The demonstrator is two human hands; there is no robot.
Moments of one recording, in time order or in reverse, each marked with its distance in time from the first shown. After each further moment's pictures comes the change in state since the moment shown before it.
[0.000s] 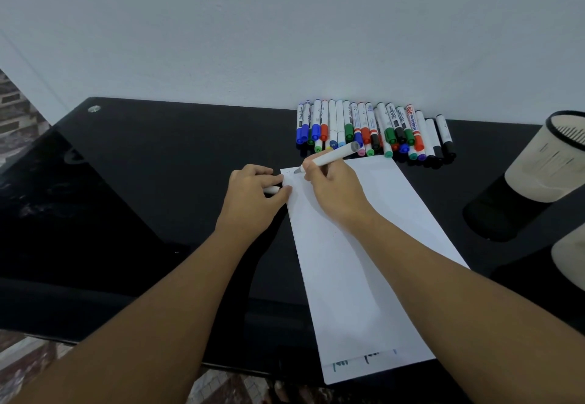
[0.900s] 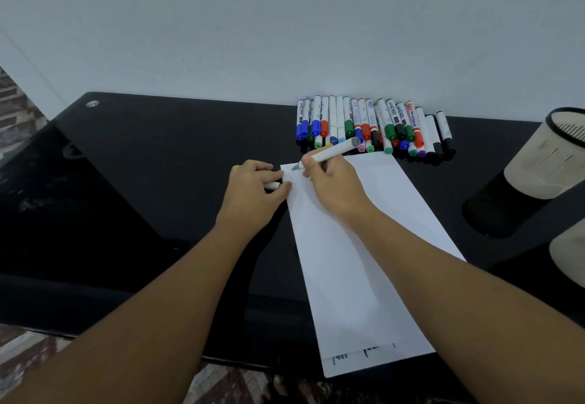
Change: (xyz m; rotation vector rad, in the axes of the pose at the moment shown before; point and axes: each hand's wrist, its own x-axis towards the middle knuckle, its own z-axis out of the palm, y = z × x) left_hand 0.001 -0.002 0.001 -0.003 0.014 0.007; right_hand 0.000 -0.001 0.001 0.034 -0.004 0.006
